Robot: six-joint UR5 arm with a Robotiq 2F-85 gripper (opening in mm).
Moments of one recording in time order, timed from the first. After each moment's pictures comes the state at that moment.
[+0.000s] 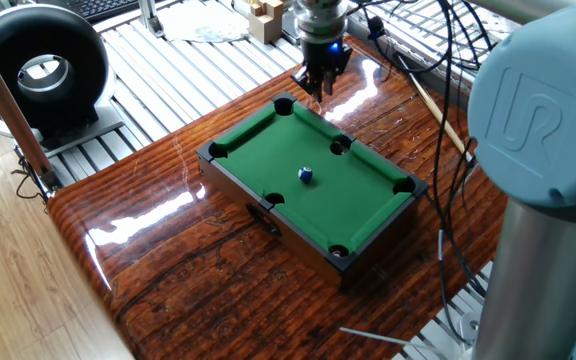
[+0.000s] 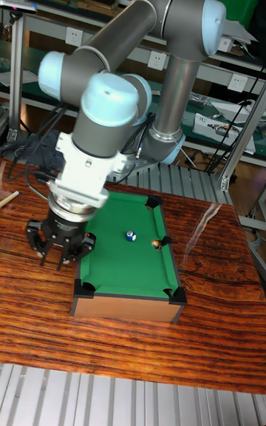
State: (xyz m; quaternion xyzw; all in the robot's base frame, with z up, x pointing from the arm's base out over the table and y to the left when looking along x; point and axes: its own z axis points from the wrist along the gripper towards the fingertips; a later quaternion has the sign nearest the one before) arm 0.607 -0.134 0.066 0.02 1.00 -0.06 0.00
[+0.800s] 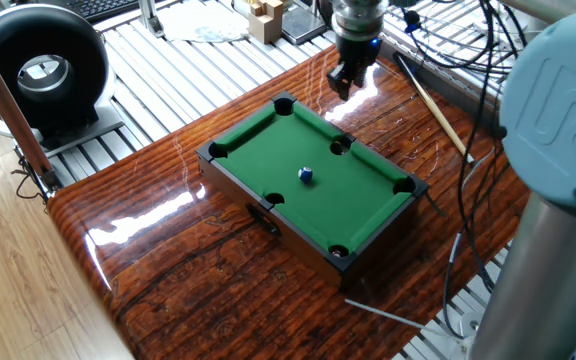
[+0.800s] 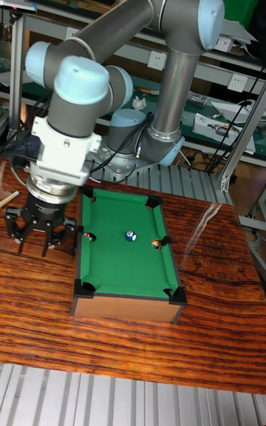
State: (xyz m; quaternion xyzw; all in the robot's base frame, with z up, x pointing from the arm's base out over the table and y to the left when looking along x) arm 0.582 -0.179 0.066 -0.06 1.00 -0.06 0.02
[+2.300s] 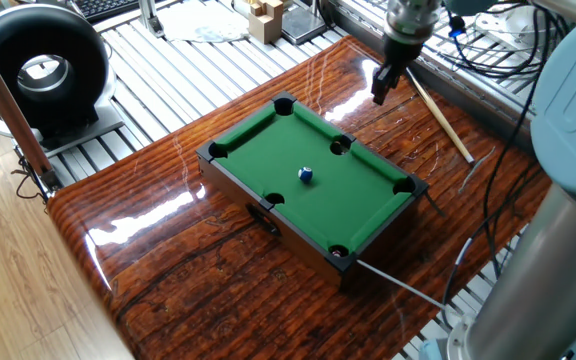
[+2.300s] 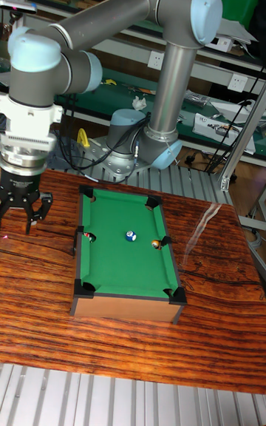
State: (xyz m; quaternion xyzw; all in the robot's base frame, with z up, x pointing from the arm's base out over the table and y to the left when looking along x) arm 0.533 -0.227 0.062 -0.13 0.99 -0.02 0.05
